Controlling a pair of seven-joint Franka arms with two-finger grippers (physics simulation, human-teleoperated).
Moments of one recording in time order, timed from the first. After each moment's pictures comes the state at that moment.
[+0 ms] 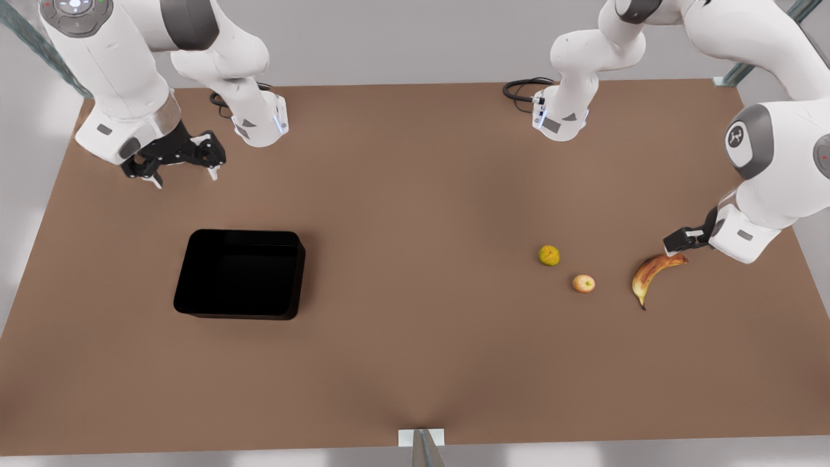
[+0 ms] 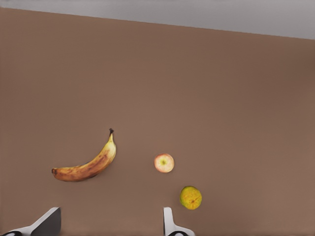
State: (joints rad) left arm 0.08 0.23 -0.07 -1.38 0.05 1.61 -0.11; right arm 0.09 -0.01 0.25 -1.35 -0.15 1.39 0.01
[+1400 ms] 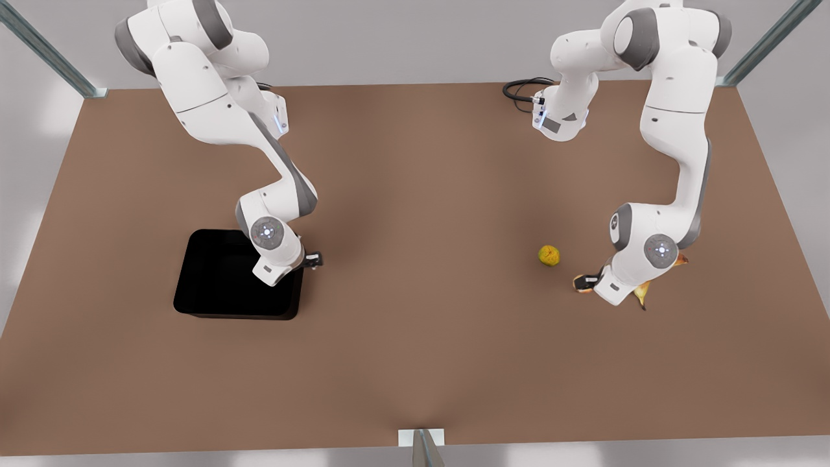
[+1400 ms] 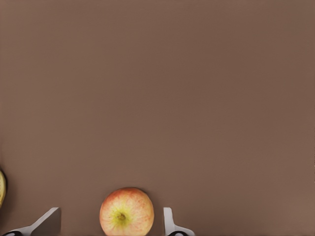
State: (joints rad) left arm 0.10 0.48 -0.13 -1.95 0.09 2.39 -0.14; right arm 0.18 0.42 0.19 -2.06 -0.14 2.37 0.33
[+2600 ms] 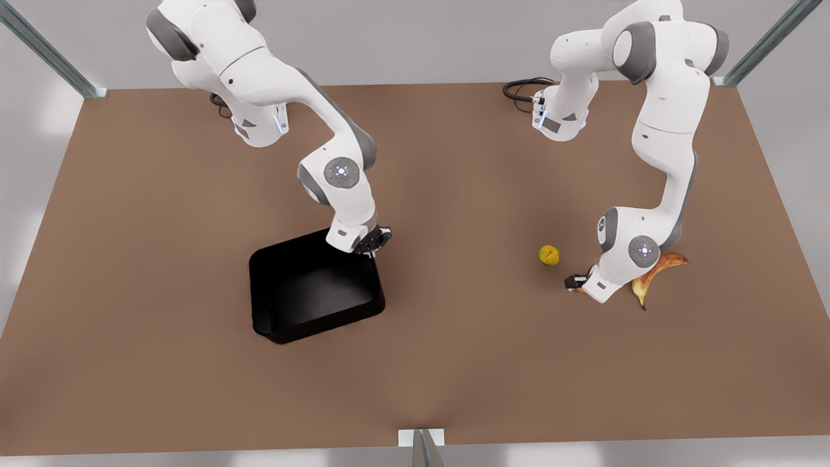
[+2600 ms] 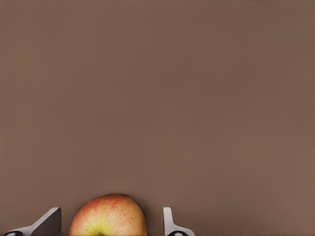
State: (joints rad) left arm 0.10 0.55 -0.13 -2.02 0.10 2.55 -0.13; right arm 0.51 0.38 0.19 -1.83 -0.14 2.37 0.51
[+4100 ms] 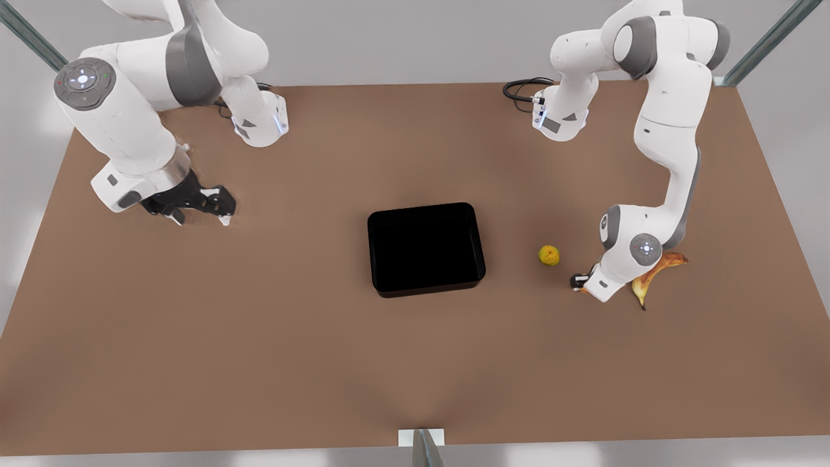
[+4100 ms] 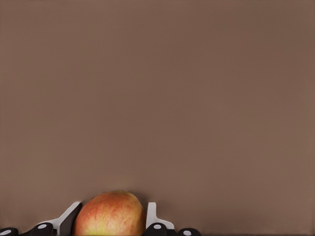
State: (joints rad) left arm 0.10 0.52 -0.13 -2.02 0.13 2.51 -0.13; right arm 0.15 0.03 0.06 -1.48 -0.05 1.59 0.26
